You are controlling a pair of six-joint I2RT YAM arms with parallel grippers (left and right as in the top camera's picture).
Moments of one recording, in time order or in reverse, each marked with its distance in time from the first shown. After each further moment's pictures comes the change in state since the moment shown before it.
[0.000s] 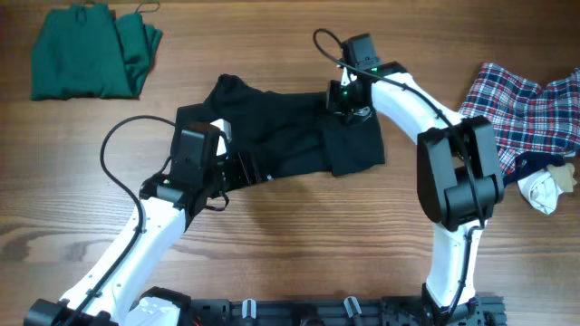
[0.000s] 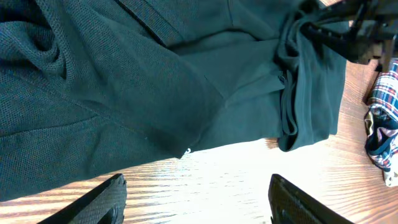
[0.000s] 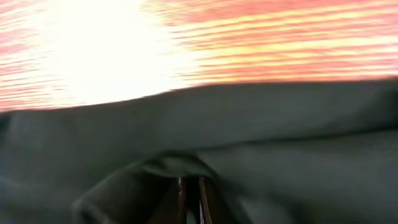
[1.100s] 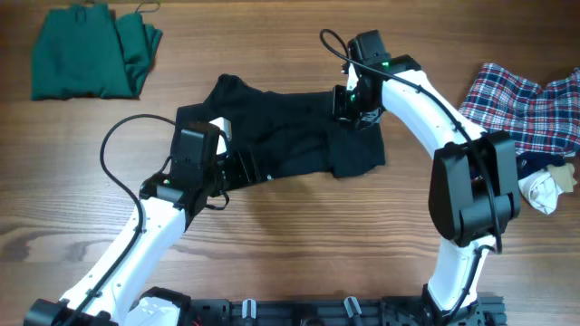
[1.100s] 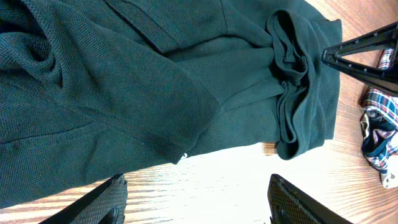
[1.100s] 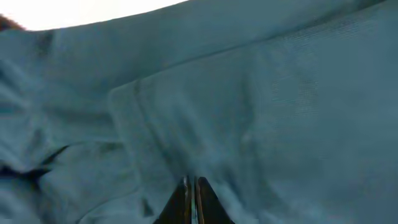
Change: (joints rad) left arm 0.000 0.000 0.000 0.019 0.000 0.000; right arm 0.010 -0.116 -0.012 -0.203 -0.102 -0.032
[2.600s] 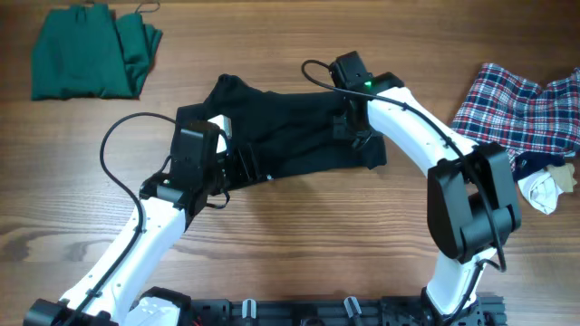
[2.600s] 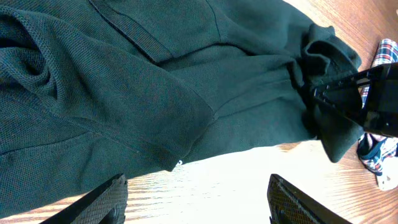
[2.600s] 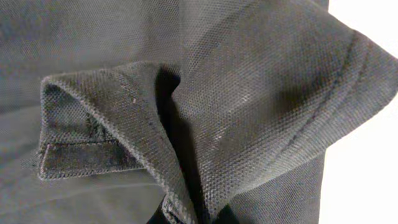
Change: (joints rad) left arm 0.000 0.000 0.000 0.028 0.000 0.000; right arm 0.097 -0.075 -0.119 -0.031 0.351 -0.043
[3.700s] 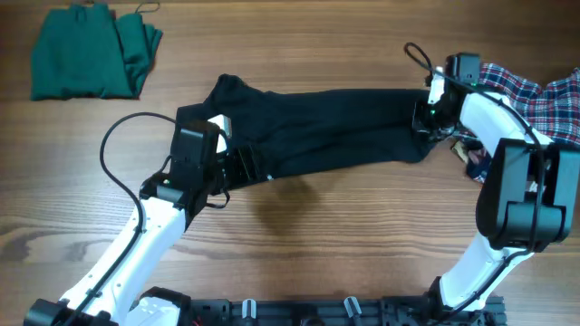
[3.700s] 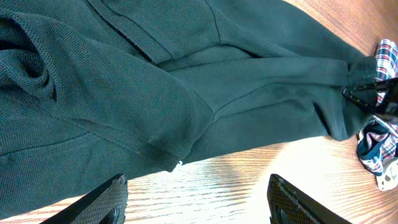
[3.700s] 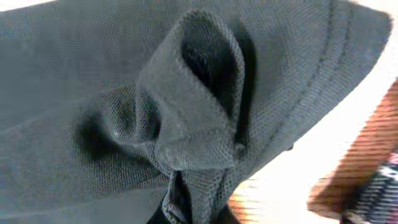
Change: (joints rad) left arm 0.000 0.000 0.000 0.003 0.000 0.000; right arm -0.499 -0.003 -0.141 0.216 -0.217 -0.285
